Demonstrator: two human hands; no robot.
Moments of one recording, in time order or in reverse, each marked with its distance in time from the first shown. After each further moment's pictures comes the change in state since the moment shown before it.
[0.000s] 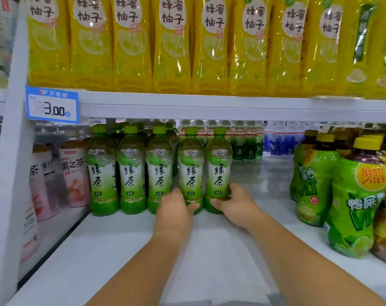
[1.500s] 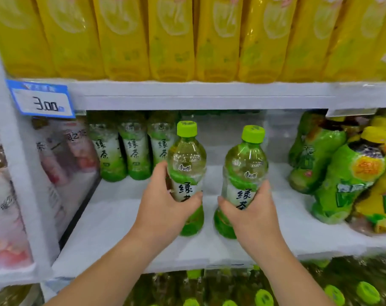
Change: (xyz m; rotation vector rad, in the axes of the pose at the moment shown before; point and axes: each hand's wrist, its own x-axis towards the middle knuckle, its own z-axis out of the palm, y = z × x) left_hand -0.064 0.030 -0.105 -0.550 -0.197 -0.032; right_hand -0.145 -0.069 -0.018 0.204 0.217 0.037
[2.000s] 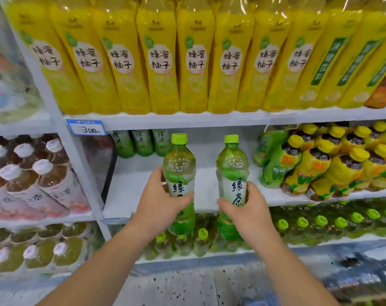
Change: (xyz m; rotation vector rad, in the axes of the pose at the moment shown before) left_hand -0.058 0.139 -0.034 0.022 -0.118 -0.461; right_hand -0.067 -0.127 -0.101 -0.141 -0.159 0.430
